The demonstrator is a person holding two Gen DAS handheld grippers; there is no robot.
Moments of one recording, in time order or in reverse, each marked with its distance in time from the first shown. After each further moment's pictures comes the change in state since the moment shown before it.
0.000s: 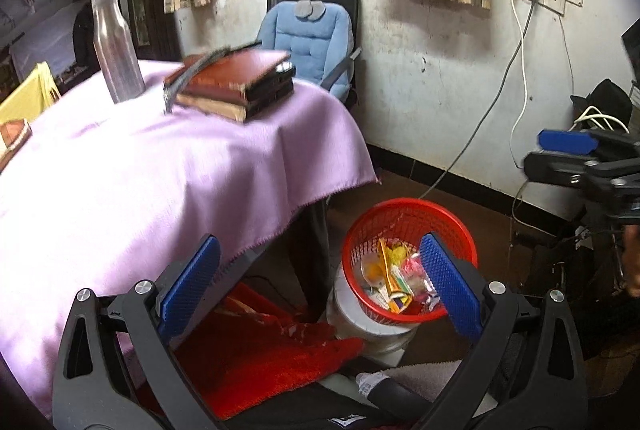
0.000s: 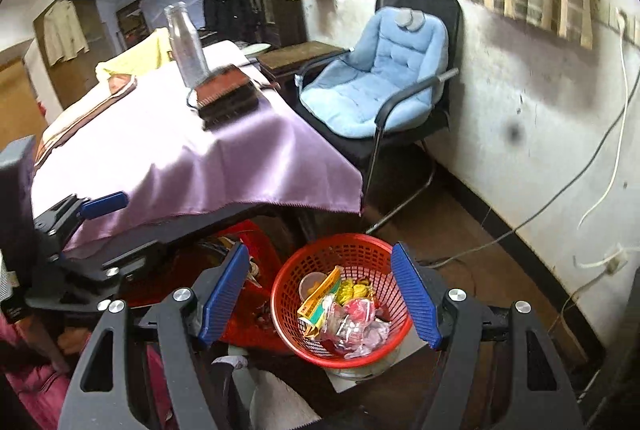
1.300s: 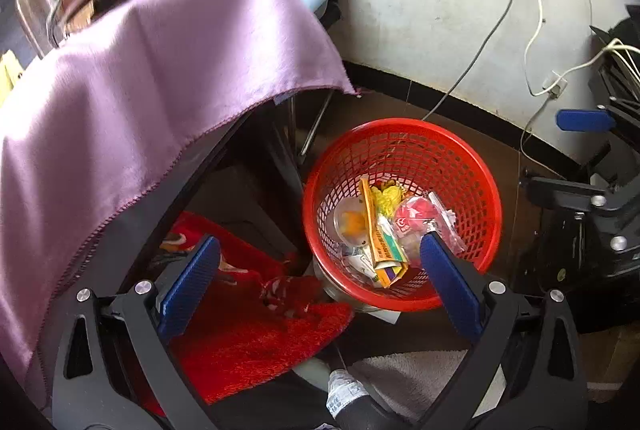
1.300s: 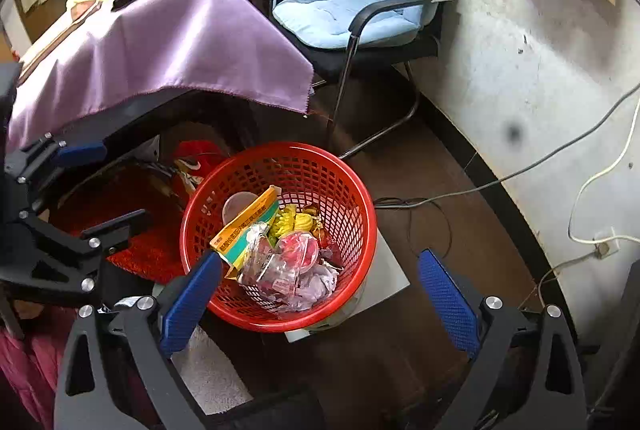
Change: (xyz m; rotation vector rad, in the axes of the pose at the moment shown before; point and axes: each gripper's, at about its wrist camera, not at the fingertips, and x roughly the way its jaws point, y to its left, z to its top) left arm 0.124 -0.048 -0.025 0.050 0.298 -0.018; right arm 0.103 -0.056 -0.053 -0.034 0.283 -0.072
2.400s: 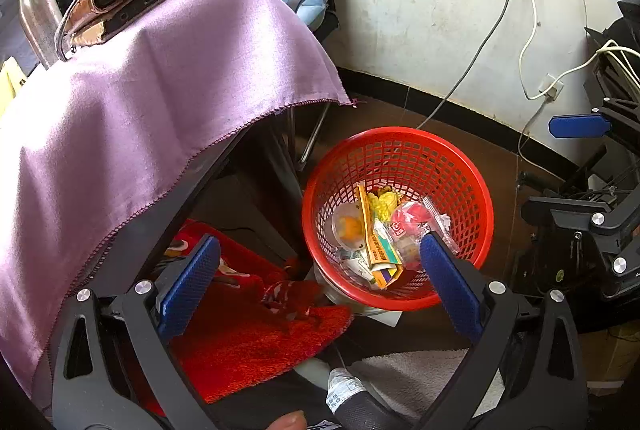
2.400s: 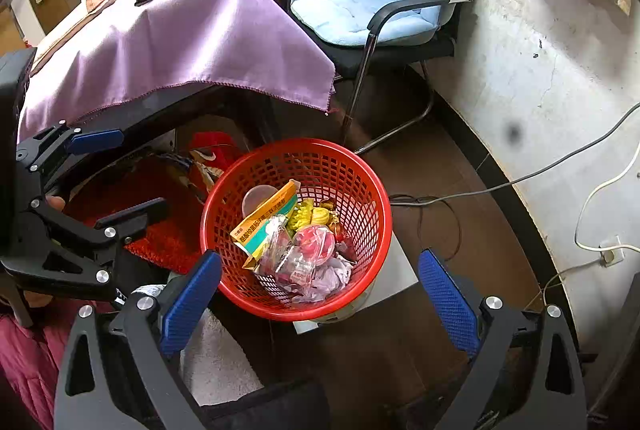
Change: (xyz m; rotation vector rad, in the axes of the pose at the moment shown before) left arm -0.016 -0.004 0.000 0.021 -0.034 0.004; right arm -0.008 0.010 0.004 -0.049 0.024 0.036
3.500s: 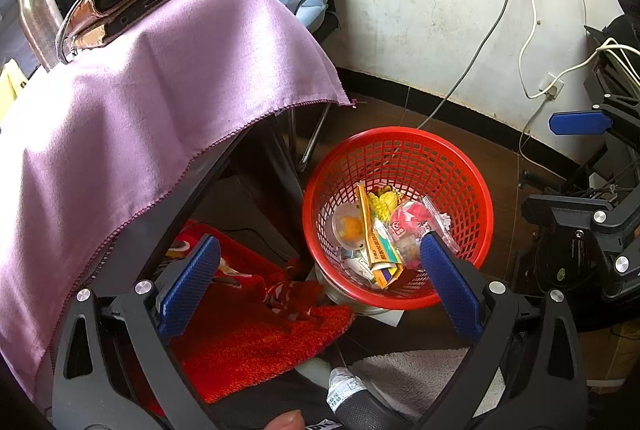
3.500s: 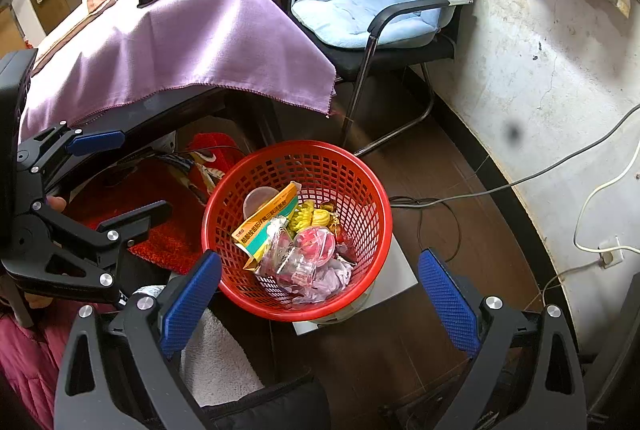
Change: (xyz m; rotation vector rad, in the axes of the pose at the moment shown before) left arm -0.001 0.001 0.000 0.003 -0.002 0.004; right arm -0.003 0.000 0.001 -0.002 -0.003 -0.001
